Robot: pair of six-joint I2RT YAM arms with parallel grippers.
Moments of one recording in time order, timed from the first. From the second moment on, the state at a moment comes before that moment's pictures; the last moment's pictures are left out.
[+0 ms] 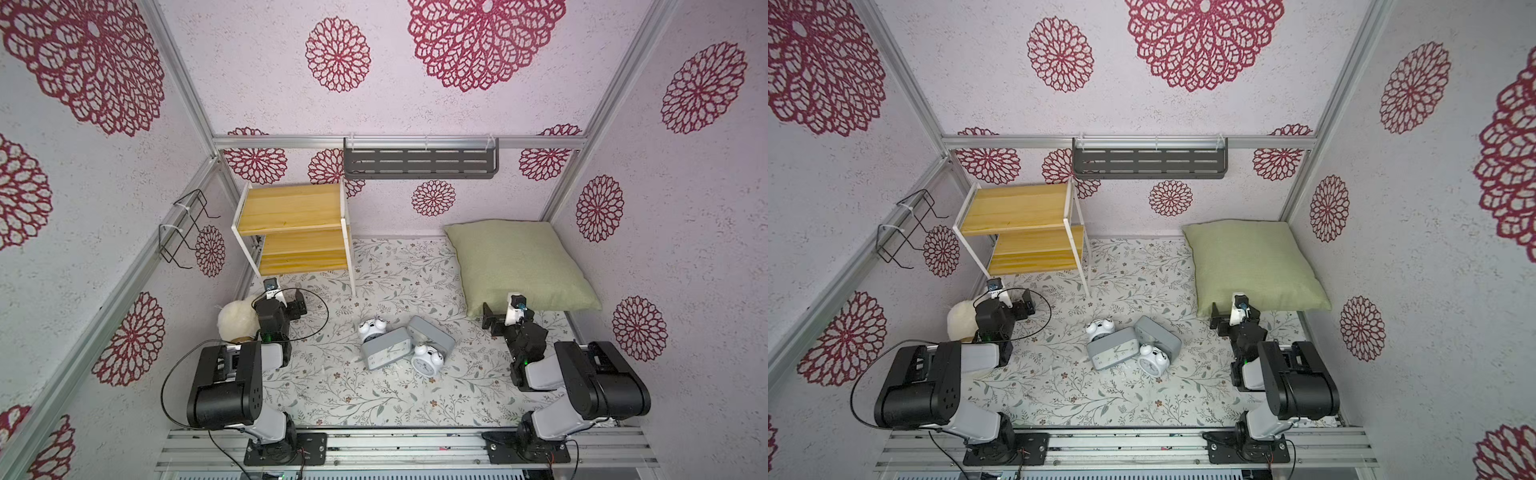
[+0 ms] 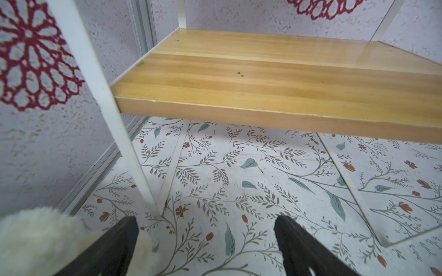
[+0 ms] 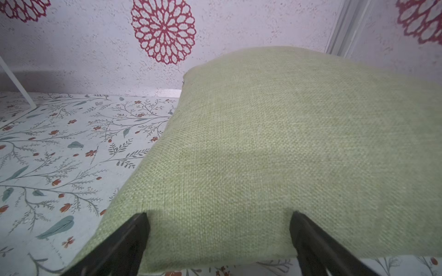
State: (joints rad) left arm 0.13 1.55 0.43 0.83 -0.10 -0.07; right arm 0.04 1.55 0.18 1.21 -0.02 -0.02
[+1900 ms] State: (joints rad) left arm 0.46 1.00 0.76 0.02 -0.01 -0.34; right arm 0.52 1.60 0.97 0.45 -0.19 0.12
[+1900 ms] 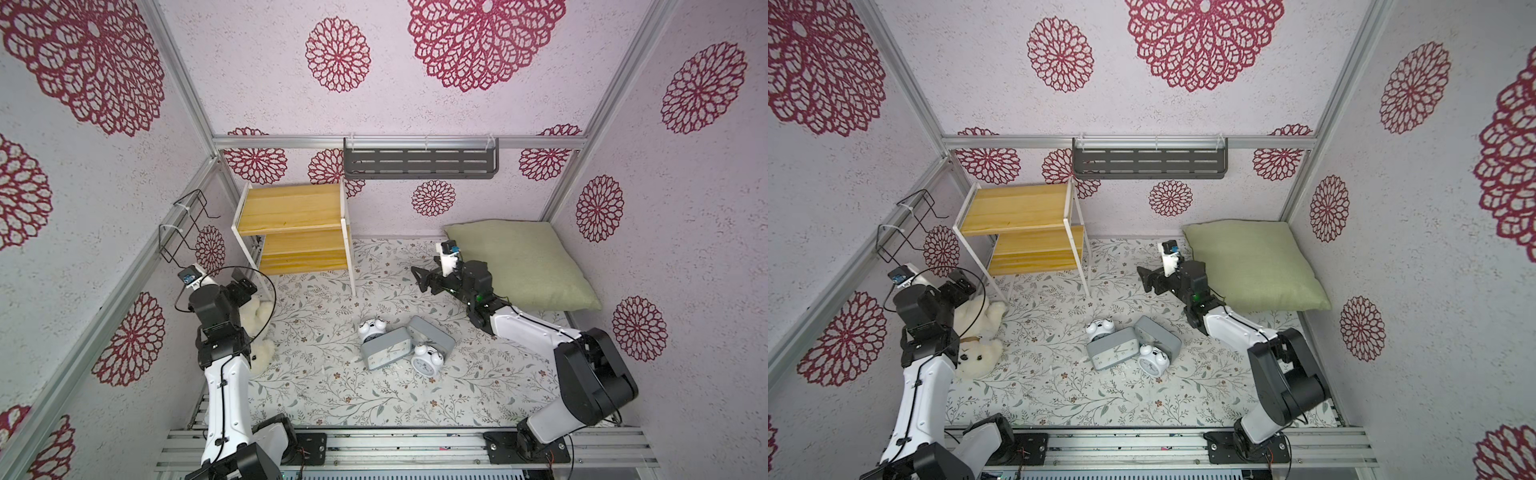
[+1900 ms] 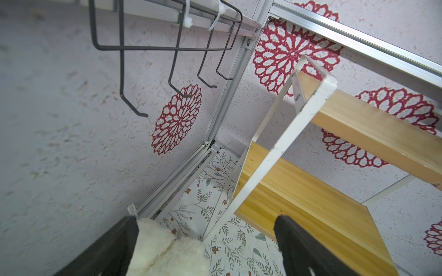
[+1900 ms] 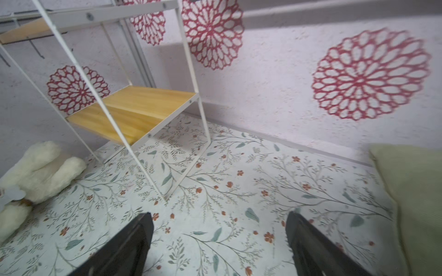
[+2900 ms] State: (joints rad) left arm 0.52 1.29 0.94 0.09 0.27 -0.22; right arm 0.76 2.20 1.85 0.27 -0.23 0.08
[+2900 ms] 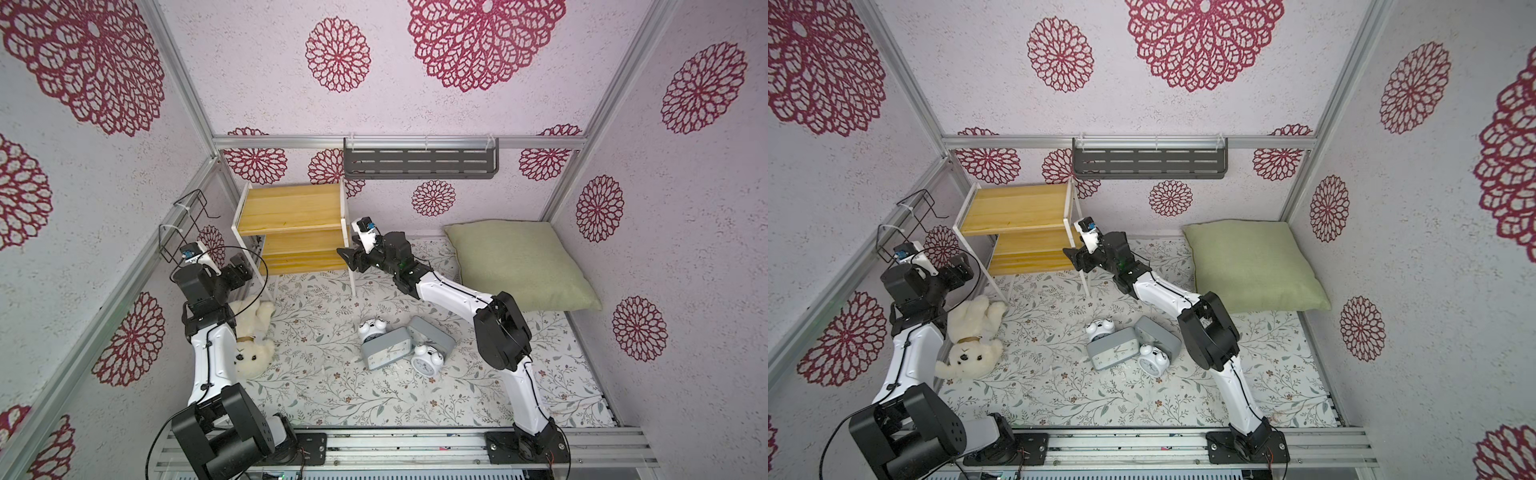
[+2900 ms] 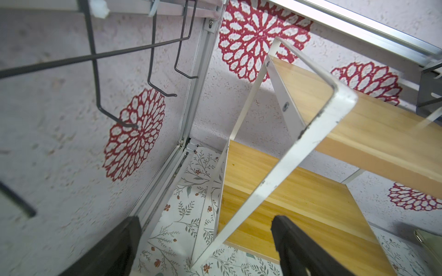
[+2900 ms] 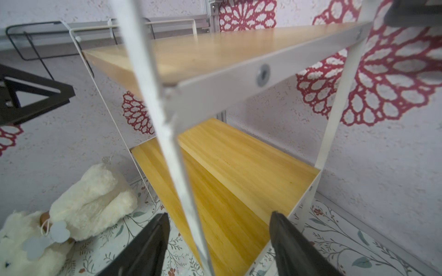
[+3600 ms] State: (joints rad) left arm 0.53 1.32 0.96 0.11 0.51 -0.18; right arm 0.77 2.14 1.71 0.38 -0.15 0.02
